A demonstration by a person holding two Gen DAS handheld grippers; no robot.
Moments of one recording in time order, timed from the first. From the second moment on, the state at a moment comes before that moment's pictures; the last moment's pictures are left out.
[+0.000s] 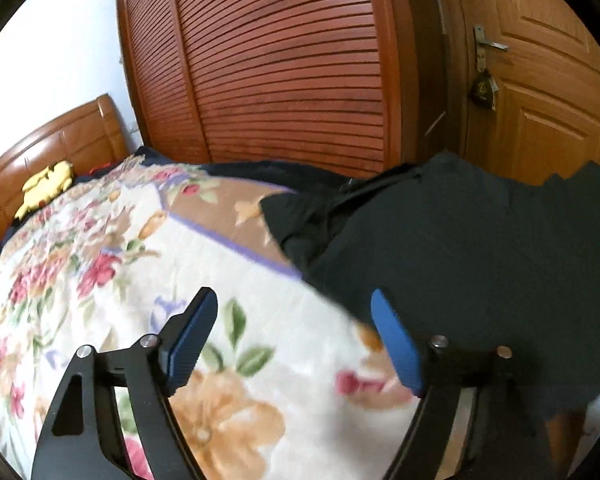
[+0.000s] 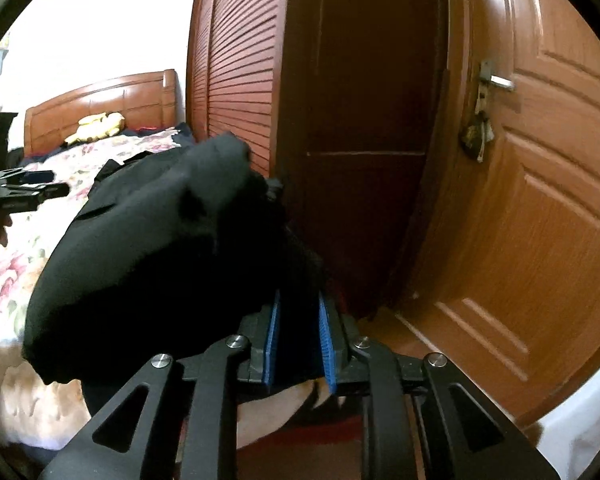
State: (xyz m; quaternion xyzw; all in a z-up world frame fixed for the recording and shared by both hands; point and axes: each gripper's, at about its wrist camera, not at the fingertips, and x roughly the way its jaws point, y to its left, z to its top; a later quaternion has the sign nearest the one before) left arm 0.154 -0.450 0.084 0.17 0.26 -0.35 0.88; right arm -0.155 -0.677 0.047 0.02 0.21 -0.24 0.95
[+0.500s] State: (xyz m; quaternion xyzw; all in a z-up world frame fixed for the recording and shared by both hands) left arm 0.099 -0.346 0.059 0.16 0.26 -0.35 0.88; right arm -0.143 -0.600 0.095 -0.01 0.17 -0.16 0.97
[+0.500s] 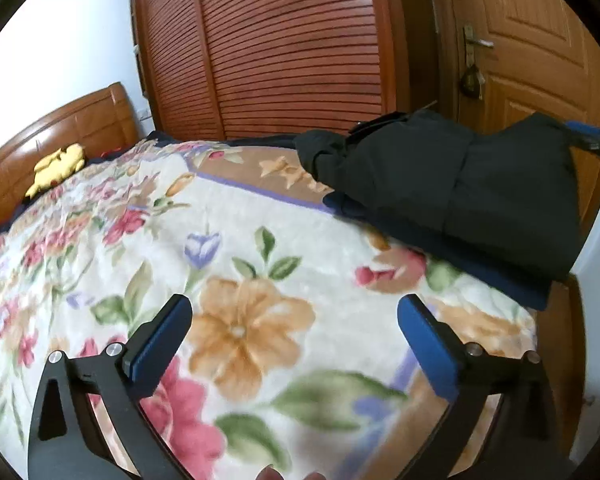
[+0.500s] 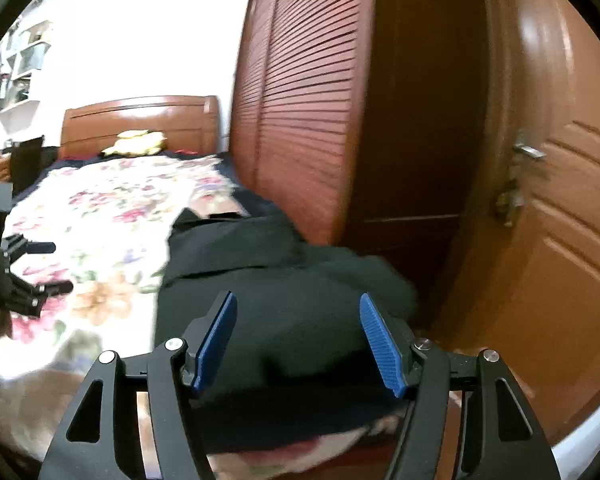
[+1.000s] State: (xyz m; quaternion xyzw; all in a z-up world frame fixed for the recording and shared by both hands) left arm 0.052 -0.237 0.064 0.11 0.26 -0.30 0.91; right arm -0.111 -0.659 0.086 0.04 0.24 -0.20 0.95
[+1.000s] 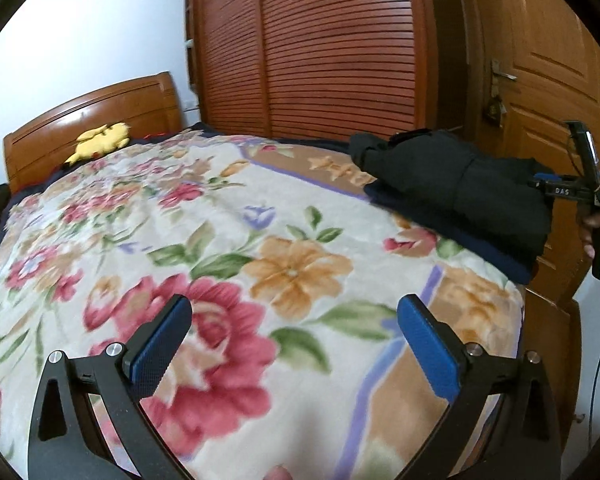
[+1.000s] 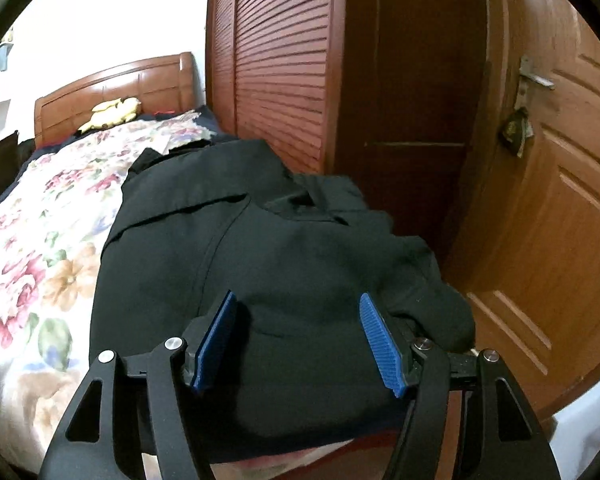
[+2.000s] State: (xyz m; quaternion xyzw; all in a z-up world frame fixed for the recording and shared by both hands) left arm 0.041 -0.039 0.006 0.05 0.30 -0.16 0.94; right arm -0.062 -0.396 0.077 -0.04 0.22 0.09 0.97
